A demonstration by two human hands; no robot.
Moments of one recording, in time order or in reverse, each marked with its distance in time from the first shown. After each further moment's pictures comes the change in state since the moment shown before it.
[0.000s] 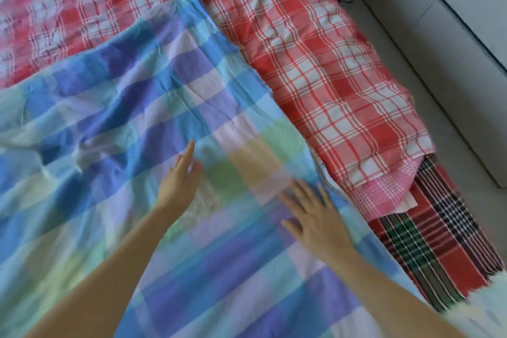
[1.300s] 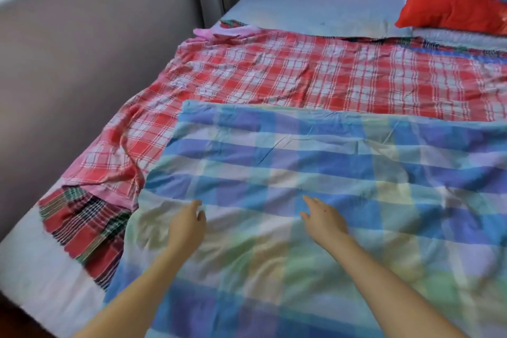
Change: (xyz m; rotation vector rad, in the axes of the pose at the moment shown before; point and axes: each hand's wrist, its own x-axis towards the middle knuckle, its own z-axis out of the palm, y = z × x) left_hand -0.273 -0.498 -0.399 0.007 0.532 -0.586; right_hand 0.183 -0.640 -0.156 0.232 -0.321 -0.219
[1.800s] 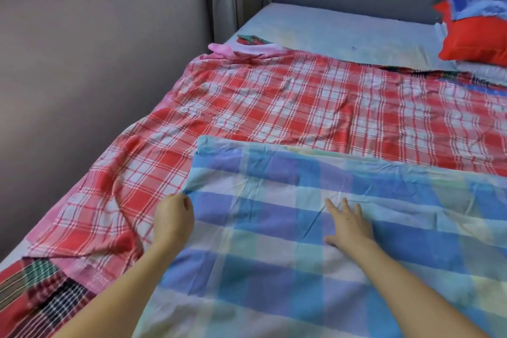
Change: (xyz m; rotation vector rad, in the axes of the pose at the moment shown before) left_hand 0.246 -0.033 -0.053 -0.039 0.268 0.054; right_hand 0.209 -0.069 -0.019 -0.278 -0.091 0.159
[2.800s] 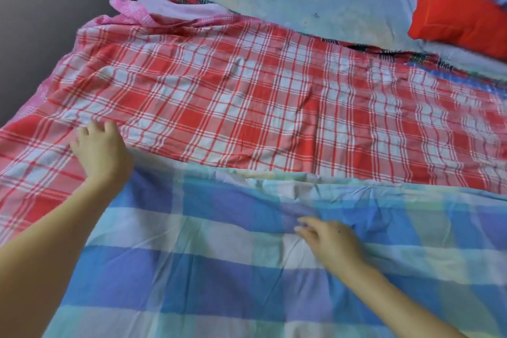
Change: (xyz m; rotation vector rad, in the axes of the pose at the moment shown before) left_hand 0.238 0.096 0.085 0.294 0.177 0.139; right_hand 0.089 0.031 -0.040 0.213 0.221 -0.087
